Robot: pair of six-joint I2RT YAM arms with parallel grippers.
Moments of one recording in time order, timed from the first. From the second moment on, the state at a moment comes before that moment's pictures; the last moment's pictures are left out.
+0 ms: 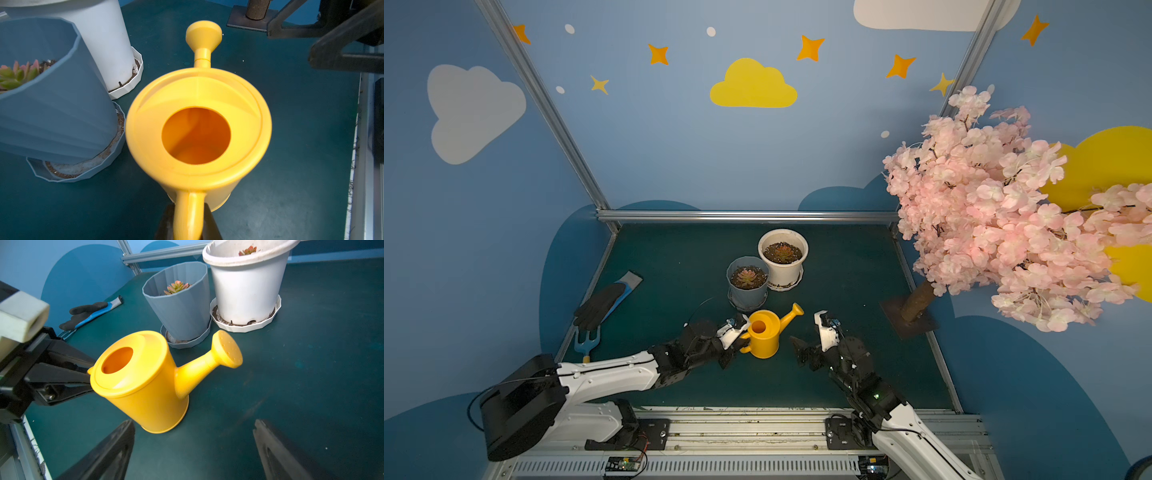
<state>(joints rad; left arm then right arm) -0.90 1.32 0.48 0.28 0.04 0.03 0.63 0.48 0.19 -0.09 -0.08 0.24</state>
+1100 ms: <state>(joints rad) -0.47 1.05 0.70 0.06 -0.02 0.11 0.33 0.80 0.60 -0.18 0.12 0.20</state>
